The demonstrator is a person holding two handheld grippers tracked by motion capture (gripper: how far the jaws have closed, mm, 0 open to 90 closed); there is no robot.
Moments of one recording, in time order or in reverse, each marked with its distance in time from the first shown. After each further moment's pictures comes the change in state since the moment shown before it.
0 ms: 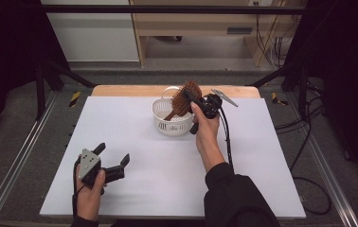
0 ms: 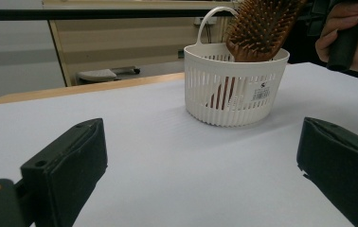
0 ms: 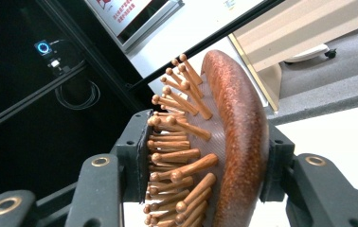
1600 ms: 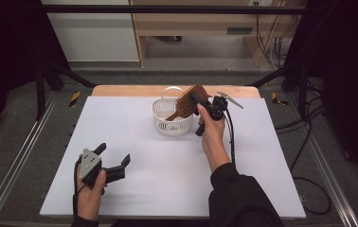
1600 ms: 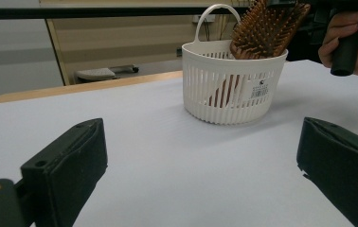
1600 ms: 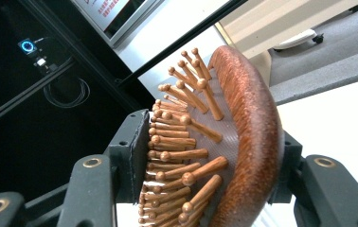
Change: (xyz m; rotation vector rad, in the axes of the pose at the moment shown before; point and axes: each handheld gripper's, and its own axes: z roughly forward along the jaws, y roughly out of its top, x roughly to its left) left arm -0.001 -0.001 0.001 0.007 -0.006 0.005; right arm -0.025 0.000 -0.006 0.034 -0.033 0.039
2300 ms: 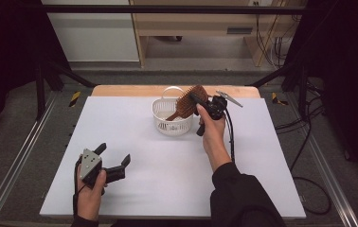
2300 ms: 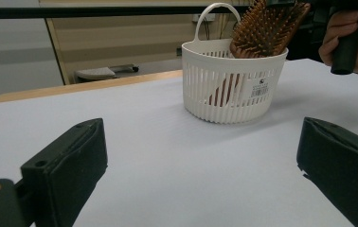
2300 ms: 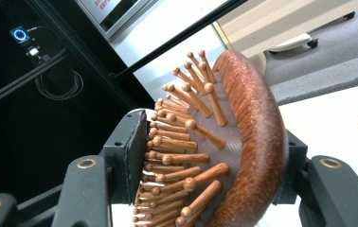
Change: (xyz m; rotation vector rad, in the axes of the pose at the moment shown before) left arm 0.000 0.000 0.001 0.004 0.000 0.002; right arm 0.001 0.002 0.001 0.014 -0.019 -0.046
